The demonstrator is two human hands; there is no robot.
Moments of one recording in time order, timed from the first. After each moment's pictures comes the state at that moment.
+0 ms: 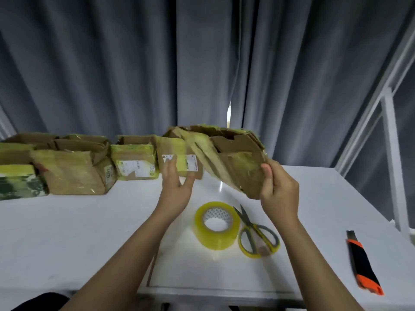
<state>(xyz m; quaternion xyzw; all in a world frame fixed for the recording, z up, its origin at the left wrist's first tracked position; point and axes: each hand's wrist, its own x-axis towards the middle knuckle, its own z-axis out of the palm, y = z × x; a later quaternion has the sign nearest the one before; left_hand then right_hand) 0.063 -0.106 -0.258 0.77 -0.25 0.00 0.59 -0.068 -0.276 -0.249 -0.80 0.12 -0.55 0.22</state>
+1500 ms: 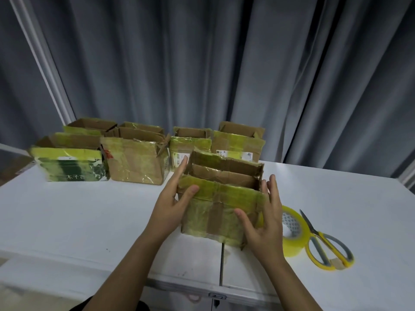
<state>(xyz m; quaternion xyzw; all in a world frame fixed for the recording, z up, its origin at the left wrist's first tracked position) 0.126 0.062 -0.285 0.70 -0.33 0.01 0.63 0.018 -0.120 -0.330 -0.82 0.06 -0.46 0.32</state>
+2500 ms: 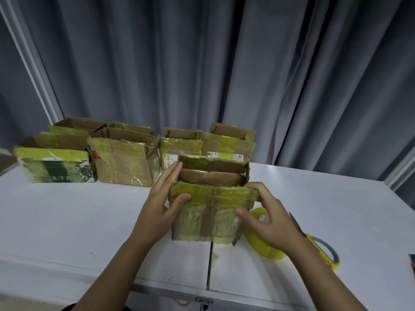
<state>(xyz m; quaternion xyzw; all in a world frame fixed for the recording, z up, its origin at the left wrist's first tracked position) 0.130 0.060 -0.293 0.76 -0.37 0.10 0.52 -0.006 -0.154 -0.263 -0.88 -0.01 -0.21 0.43</state>
